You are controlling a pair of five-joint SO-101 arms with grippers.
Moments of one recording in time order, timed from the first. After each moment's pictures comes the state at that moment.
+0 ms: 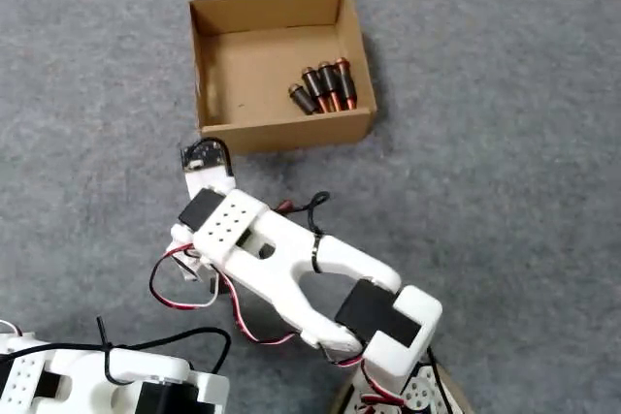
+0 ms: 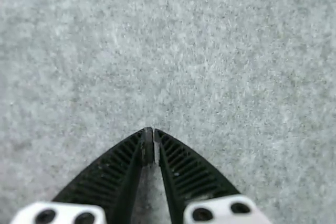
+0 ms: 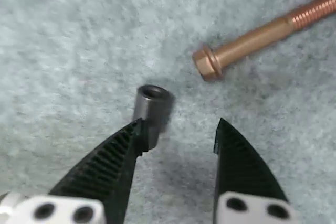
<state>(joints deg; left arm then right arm) -85.3 -55.4 88.9 27.1 1.0 -58.8 12.4 13.8 72.7 -50.1</state>
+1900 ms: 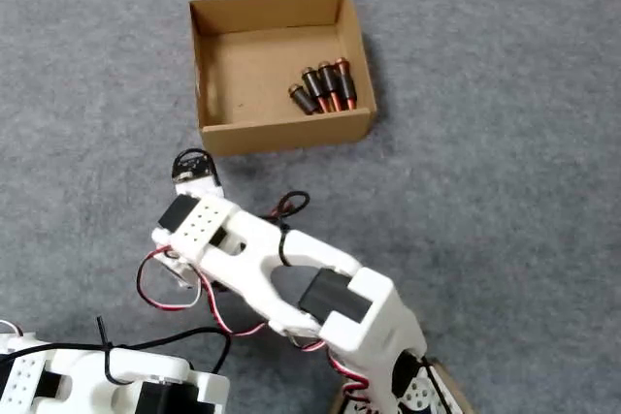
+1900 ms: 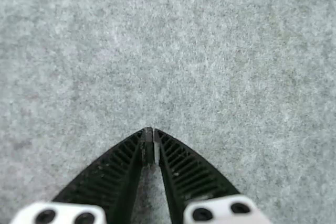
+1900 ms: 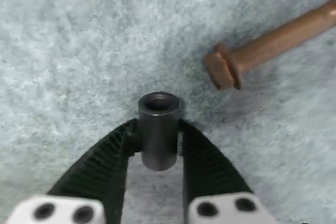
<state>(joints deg) -85.3 -55.4 89.1 27.1 1.0 -60.5 26.6 5.5 75.6 -52.2</state>
